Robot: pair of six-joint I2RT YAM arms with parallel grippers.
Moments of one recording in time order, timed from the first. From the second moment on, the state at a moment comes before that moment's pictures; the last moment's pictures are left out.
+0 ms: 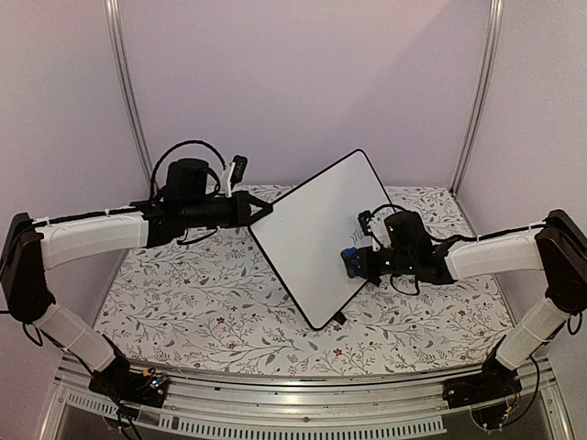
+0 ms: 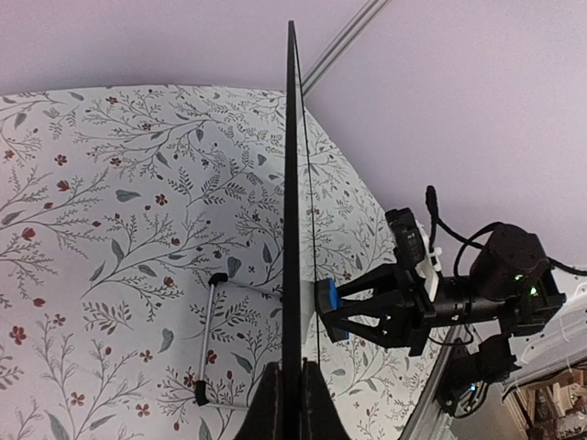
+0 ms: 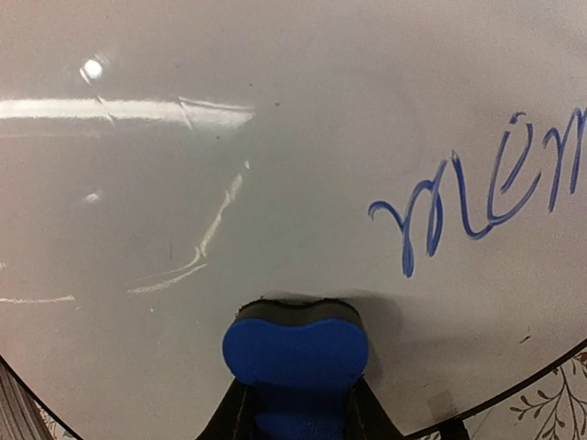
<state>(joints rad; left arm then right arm) -0.63 1.49 1.03 0.11 0.36 -0.53 0.70 1.59 0.77 0.19 -0.07 0.35</state>
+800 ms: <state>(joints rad) -0.63 1.49 1.02 0.10 0.36 -0.53 0.69 1.59 0.80 0.18 -0.09 0.36</state>
